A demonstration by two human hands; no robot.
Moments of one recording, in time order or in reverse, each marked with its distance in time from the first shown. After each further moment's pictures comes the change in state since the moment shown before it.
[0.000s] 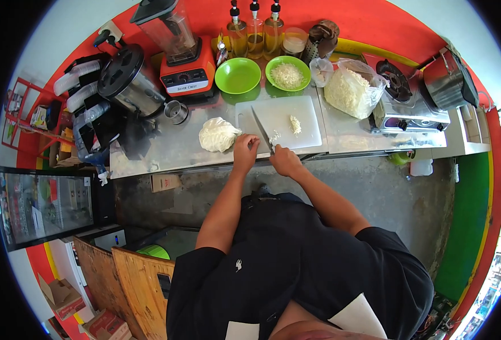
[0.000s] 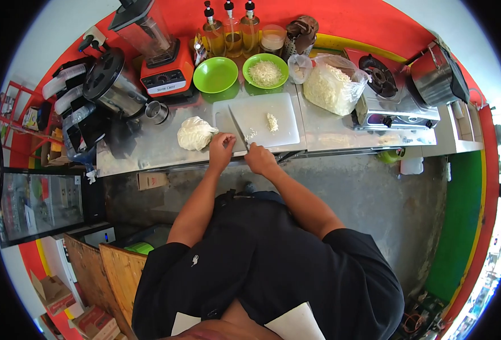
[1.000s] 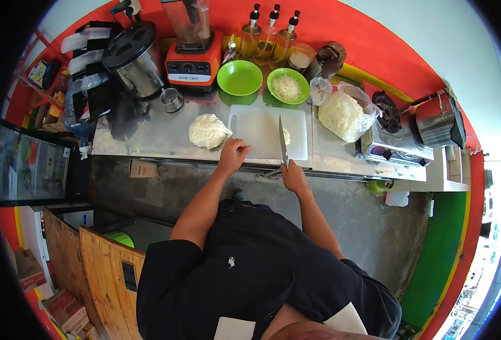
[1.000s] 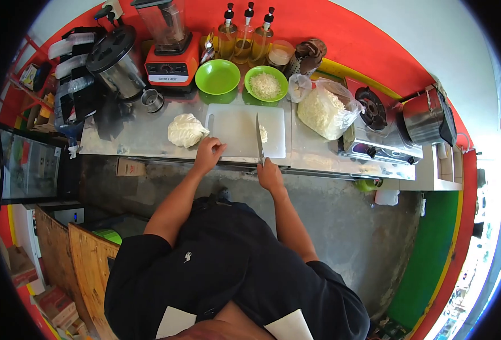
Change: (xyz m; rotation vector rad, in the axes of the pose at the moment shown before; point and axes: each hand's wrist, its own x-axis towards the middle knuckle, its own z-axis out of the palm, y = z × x) left_hand -0.006 0.001 -0.008 0.076 -0.111 0.014; right_hand -0.028 0.079 -0.011 0.087 0.177 0.128
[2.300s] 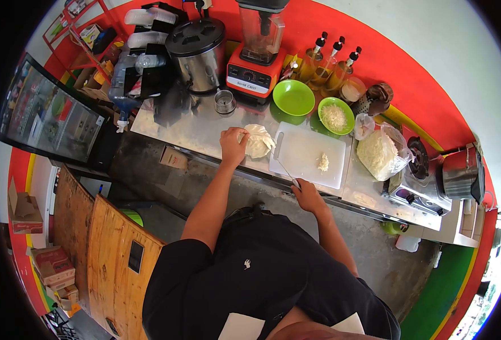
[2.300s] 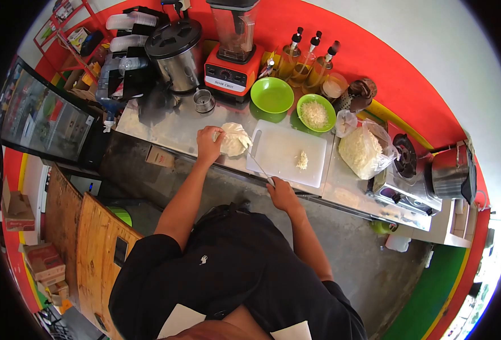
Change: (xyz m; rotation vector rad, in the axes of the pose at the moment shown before) left_hand 0.011 -0.032 -0.119 0.337 0.454 -0.215; right_hand -0.009 -0.091 -0.017 0.071 -0.249 -0.402
